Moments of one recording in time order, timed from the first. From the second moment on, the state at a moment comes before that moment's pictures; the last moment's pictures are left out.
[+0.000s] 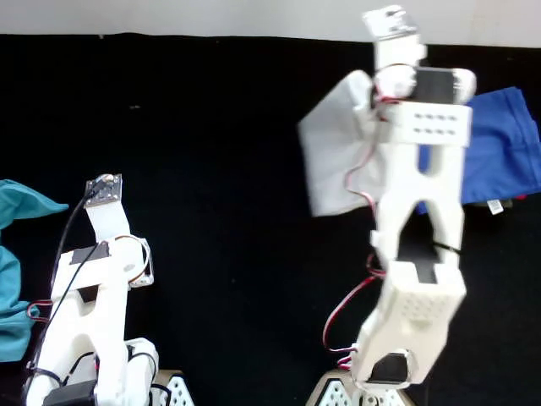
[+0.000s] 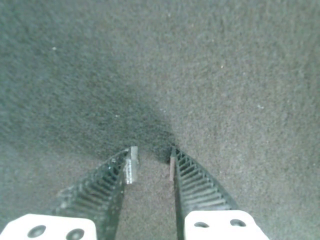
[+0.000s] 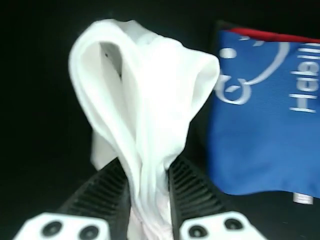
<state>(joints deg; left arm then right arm) -21.2 -29.9 70.2 39.6 -15.8 0.3 20.4 -50.2 100.4 19.0</state>
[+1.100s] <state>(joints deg) -21.2 -29.9 70.3 39.6 -15.8 21.9 36.0 -68.7 88.7 42.9</state>
